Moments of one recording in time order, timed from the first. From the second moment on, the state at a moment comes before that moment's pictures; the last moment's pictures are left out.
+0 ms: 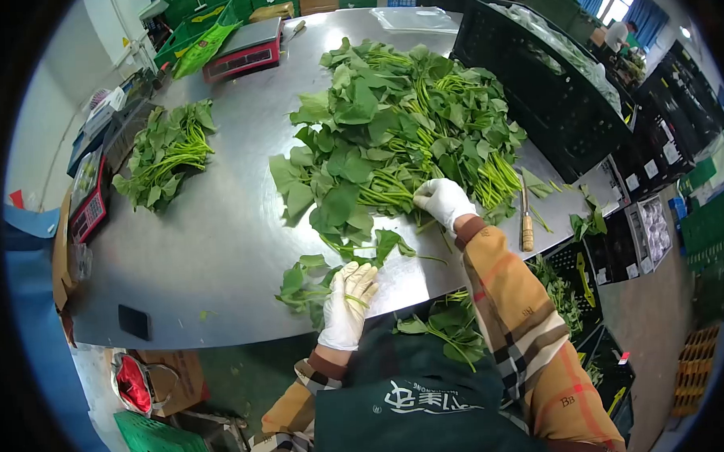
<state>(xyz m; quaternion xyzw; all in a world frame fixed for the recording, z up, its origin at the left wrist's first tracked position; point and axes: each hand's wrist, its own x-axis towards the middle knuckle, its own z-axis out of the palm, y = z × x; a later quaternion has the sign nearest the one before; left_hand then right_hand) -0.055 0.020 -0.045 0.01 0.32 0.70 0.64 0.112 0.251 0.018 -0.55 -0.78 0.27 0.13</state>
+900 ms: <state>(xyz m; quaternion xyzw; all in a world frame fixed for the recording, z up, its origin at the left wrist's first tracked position) -0.052 0.019 -0.051 0.05 0.33 0.71 0.62 0.148 0.179 0.051 -0.44 -0.77 0.43 0.18</state>
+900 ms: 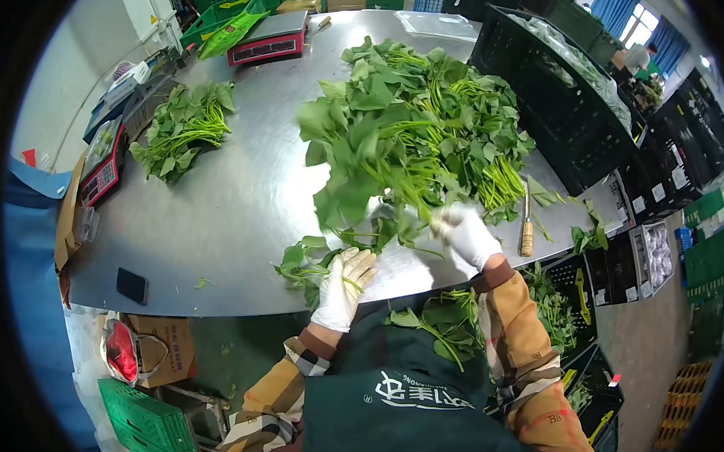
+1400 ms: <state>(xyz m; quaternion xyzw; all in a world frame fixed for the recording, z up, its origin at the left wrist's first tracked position) -0.047 0.019 -0.053 0.05 0.31 0.74 0.59 0.187 0.154 0.077 -0.35 -0.49 0.67 0.43</state>
